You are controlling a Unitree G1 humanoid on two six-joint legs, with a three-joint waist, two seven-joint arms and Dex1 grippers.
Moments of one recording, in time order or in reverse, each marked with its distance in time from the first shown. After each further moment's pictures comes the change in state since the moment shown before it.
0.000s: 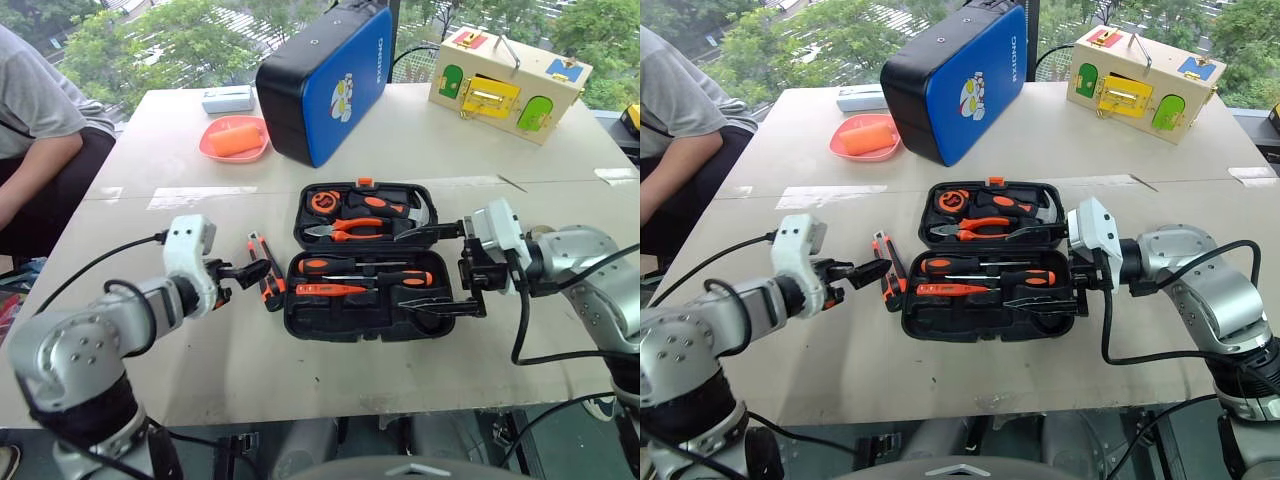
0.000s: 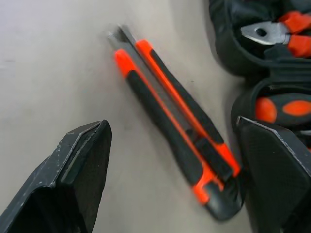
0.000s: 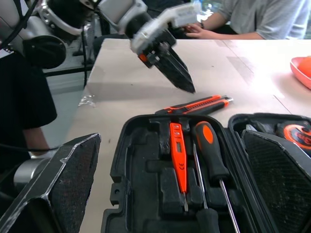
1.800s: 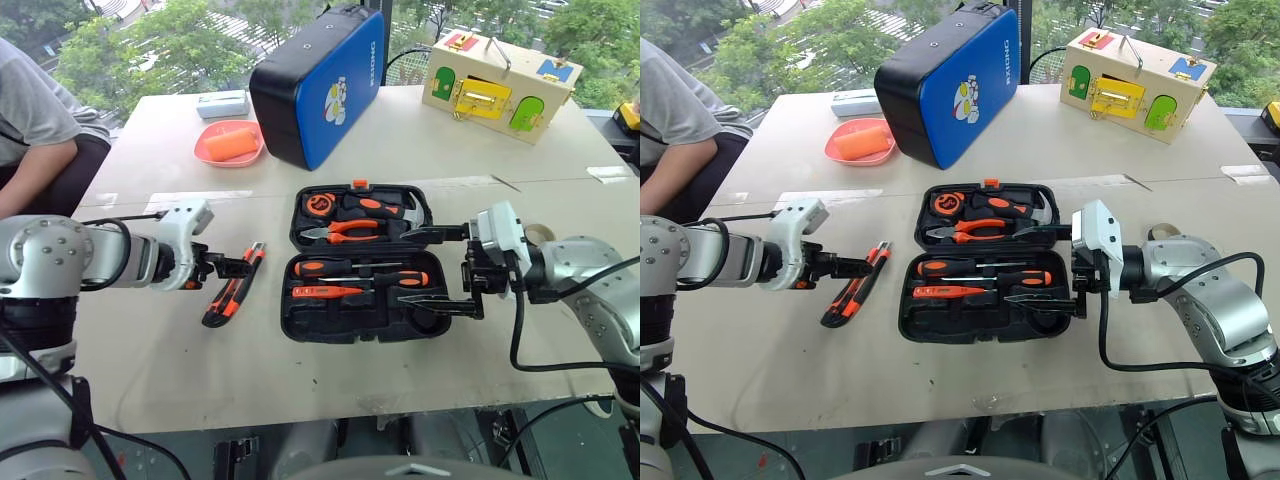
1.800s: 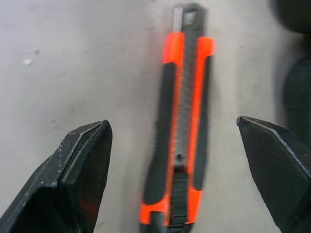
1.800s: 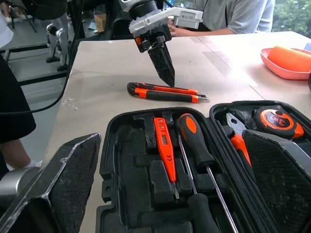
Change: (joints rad) left arm -0.247 0.482 -0.404 0.463 -0.262 0.000 -0.079; right arm 0.051 0.001 -0.025 -0.034 0.012 0.023 -0.084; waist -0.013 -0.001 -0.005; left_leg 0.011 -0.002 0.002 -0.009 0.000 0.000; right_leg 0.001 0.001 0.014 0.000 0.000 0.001
